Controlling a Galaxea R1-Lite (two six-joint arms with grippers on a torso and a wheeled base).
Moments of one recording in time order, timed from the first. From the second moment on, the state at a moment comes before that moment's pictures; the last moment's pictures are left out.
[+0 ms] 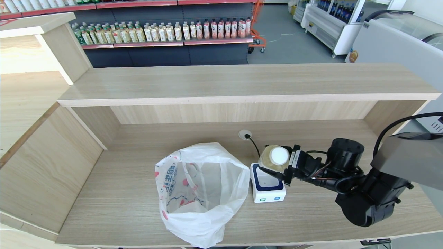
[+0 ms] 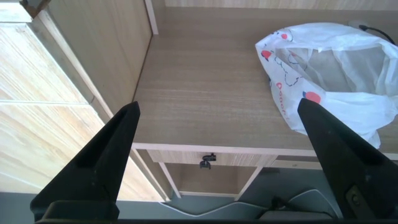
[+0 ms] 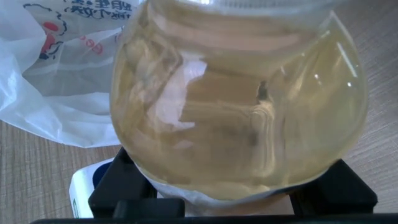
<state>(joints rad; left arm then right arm) 0.00 0.00 0.00 0.00 0.05 0.00 0.30 2.19 -0.67 -1.54 0.74 -0.77</state>
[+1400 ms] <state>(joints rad) 0.00 0.00 0.00 0.00 0.05 -0.01 0.20 1.62 -0.47 -1.23 0.29 -0.28</state>
